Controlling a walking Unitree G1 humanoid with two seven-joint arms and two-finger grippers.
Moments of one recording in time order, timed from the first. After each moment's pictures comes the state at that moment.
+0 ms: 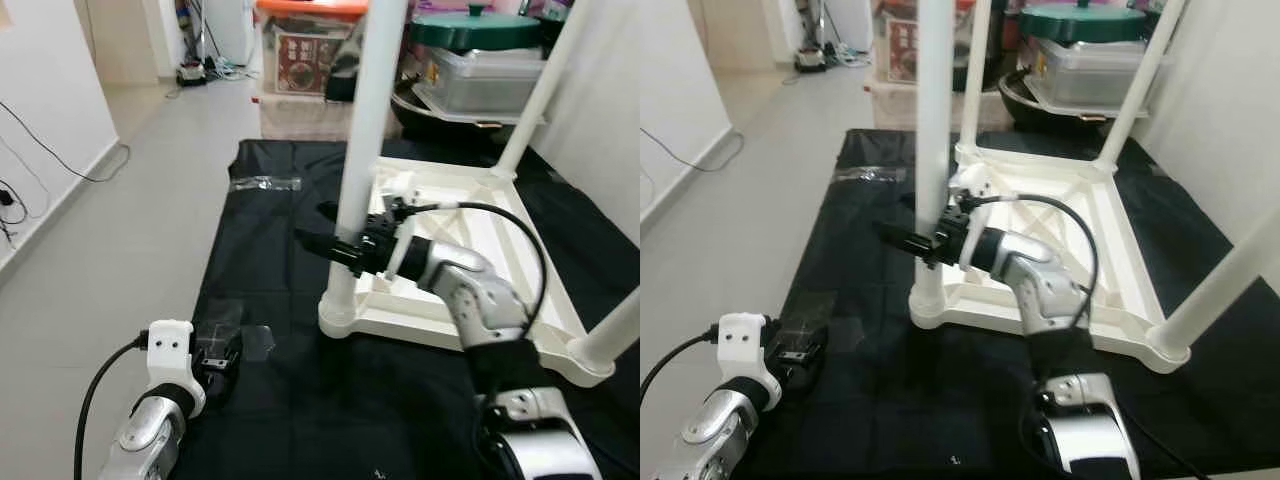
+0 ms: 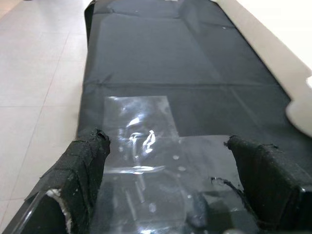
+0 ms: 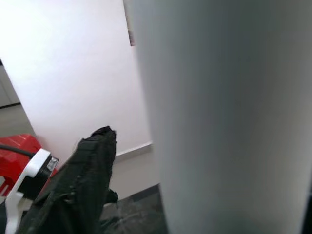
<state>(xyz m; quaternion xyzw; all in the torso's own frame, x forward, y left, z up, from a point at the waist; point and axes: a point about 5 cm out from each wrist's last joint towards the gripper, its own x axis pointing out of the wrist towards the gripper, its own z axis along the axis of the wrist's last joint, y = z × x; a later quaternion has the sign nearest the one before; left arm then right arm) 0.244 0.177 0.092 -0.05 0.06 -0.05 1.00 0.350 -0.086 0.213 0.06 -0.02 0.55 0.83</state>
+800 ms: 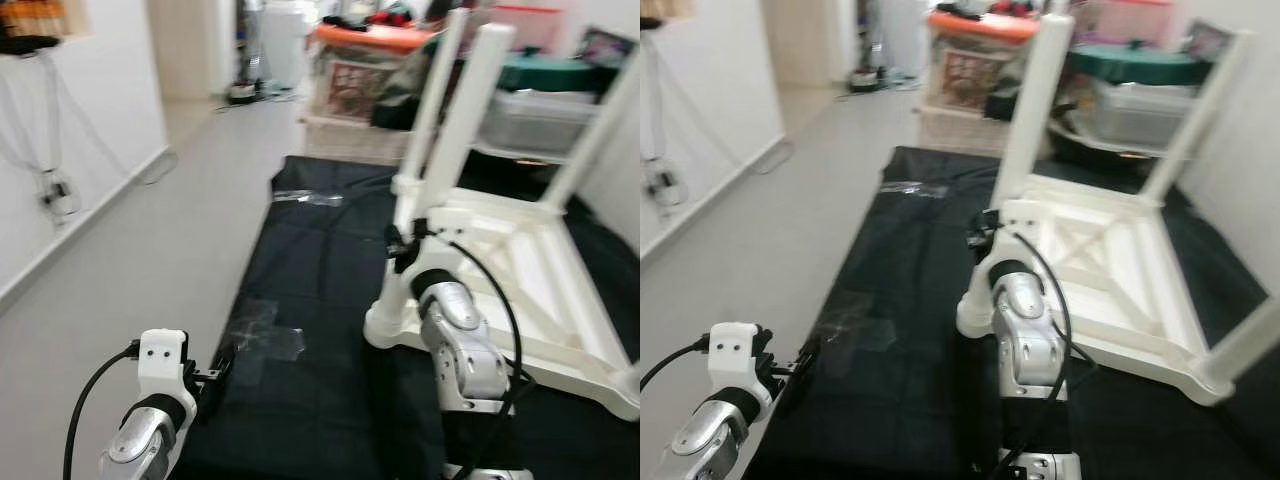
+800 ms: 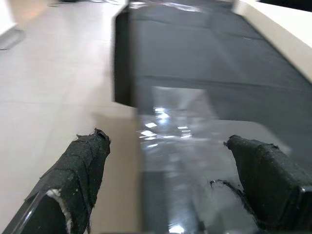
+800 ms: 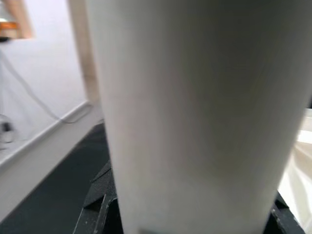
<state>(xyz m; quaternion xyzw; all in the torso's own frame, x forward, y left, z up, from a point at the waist) 0.236 0.176 0.083 -0.05 0.08 -0.06 0.99 0.328 -0.131 0.184 0.06 -0.01 0.08 0.99</state>
